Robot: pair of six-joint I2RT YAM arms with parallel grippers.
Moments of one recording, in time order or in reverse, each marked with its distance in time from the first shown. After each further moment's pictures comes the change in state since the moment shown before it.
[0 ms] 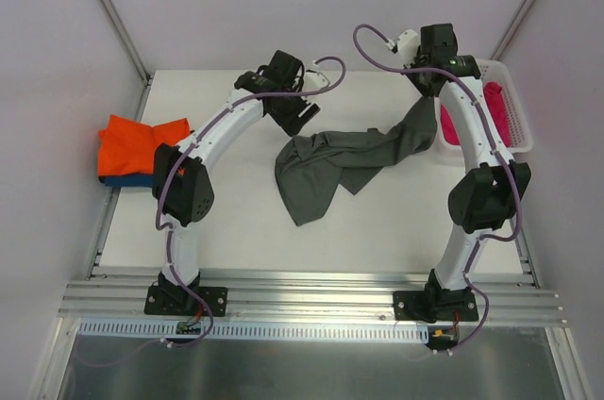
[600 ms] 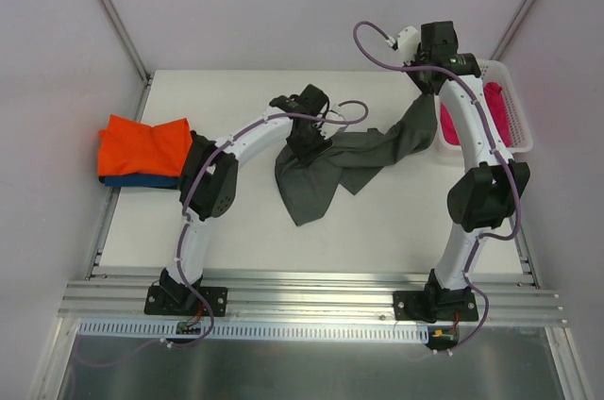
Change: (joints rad) left arm -0.110 0.133 -0.089 0.003 0.019 0.026; right arm -0.003 0.013 0.030 0.000 -0.002 0.003
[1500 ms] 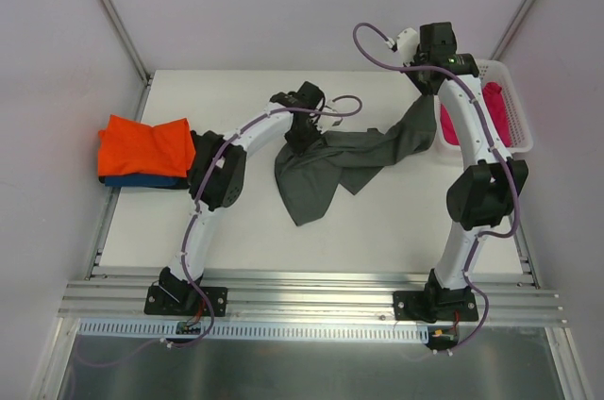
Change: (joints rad) left arm 0.059 0.158 0.134 0.002 -0.001 -0.010; right arm -0.003 0.015 0.000 0.000 0.003 0.000
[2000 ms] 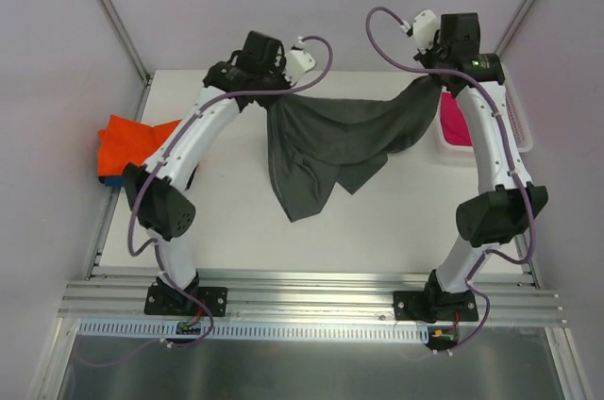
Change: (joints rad) left arm 0.071 -0.422 -0.018 -0.014 -0.122 0.117; right arm -0.008 -0.115 0.014 0.000 -0.001 0.000
